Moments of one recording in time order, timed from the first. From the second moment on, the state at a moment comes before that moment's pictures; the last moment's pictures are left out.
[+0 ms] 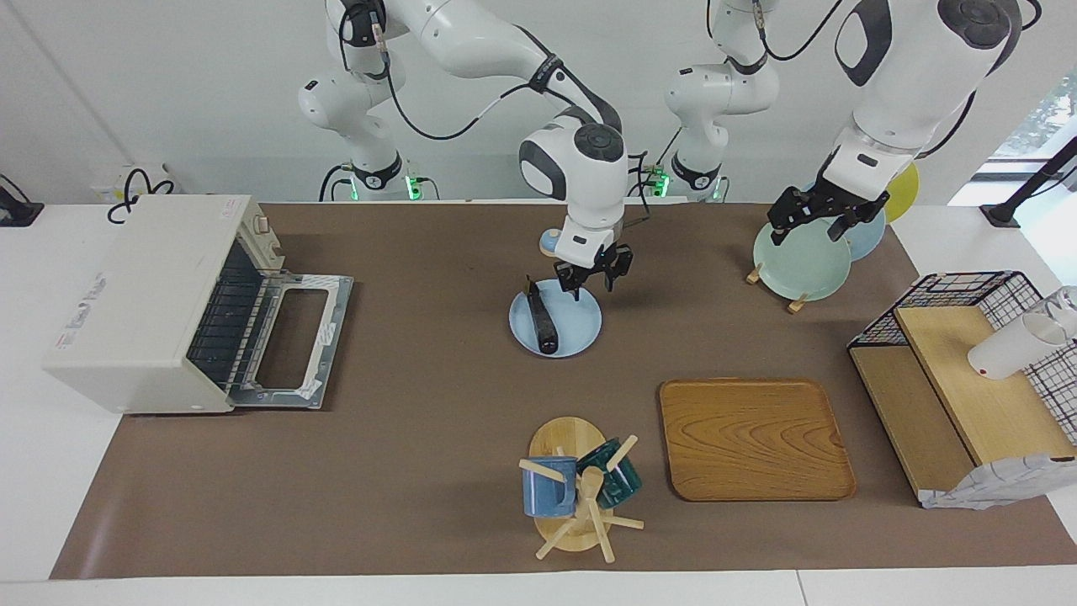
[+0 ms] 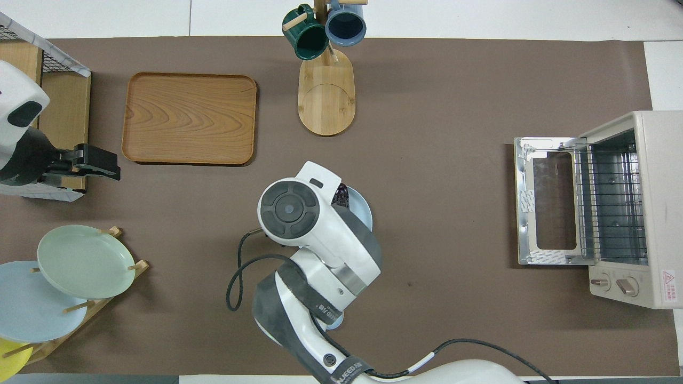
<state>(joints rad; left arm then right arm) -0.02 -0.04 -0.11 -1.68 -0.04 1.60 -0.14 0.80 0.41 -0.08 -1.62 0.06 2.05 0.43</state>
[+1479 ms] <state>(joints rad) -0.29 -0.02 -0.15 -1.85 -0.10 1.87 -0.42 0.21 0.22 -0.09 -2.12 -0.29 2.23 0.15</state>
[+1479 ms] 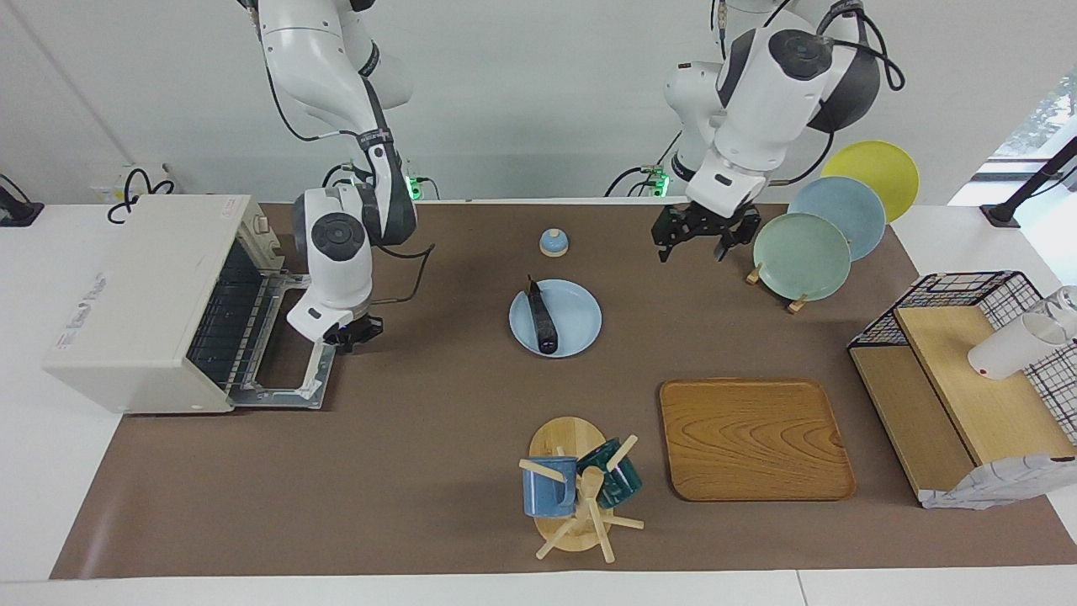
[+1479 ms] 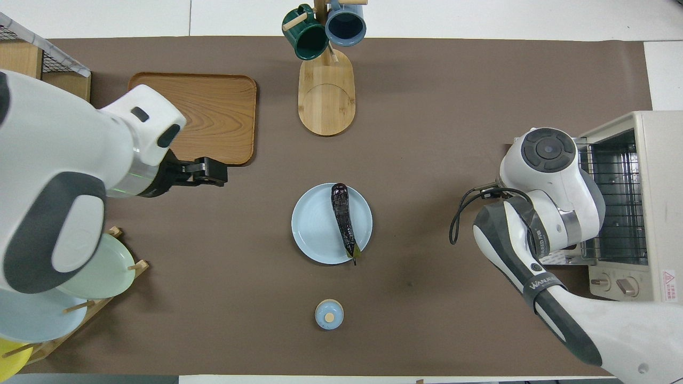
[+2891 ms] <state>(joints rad) -0.64 0.32 -0.14 -1.98 -0.11 2.44 -0.77 0.09 0.00 -0.06 -2.04 -0.36 1.96 -0.13</state>
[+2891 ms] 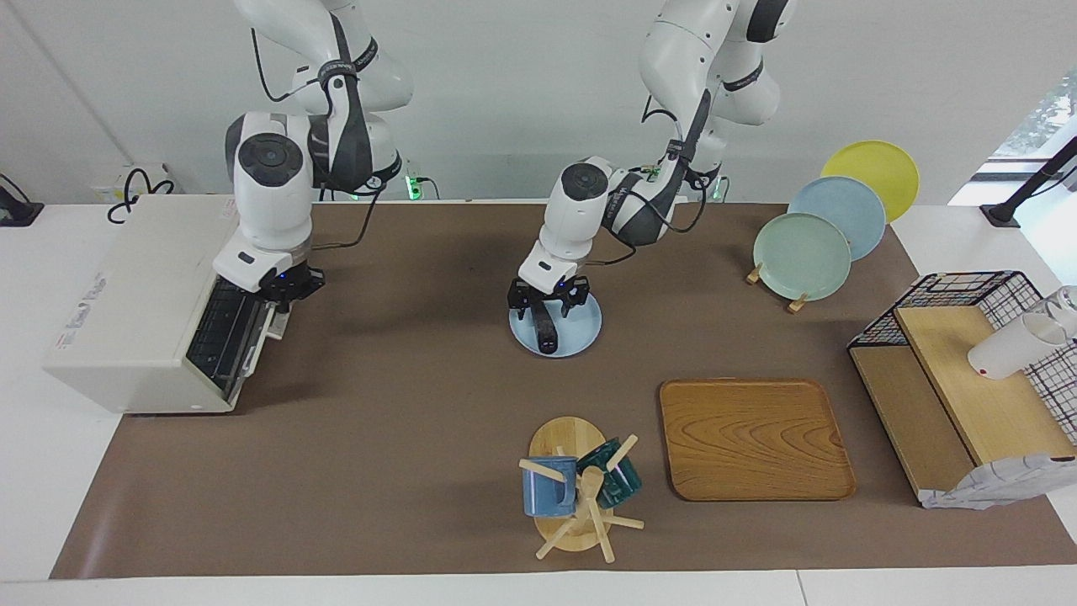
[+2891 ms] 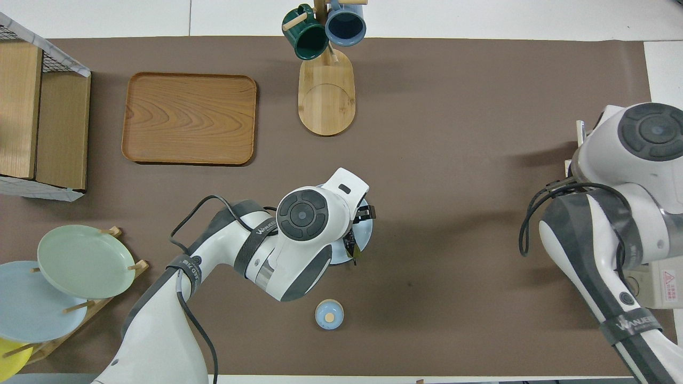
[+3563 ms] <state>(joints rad) -0.64 0.32 -0.13 -1.98 -0.11 2.44 -0.77 -0.03 -0.12 -0.08 -1.84 -0.16 1.66 -0.29</state>
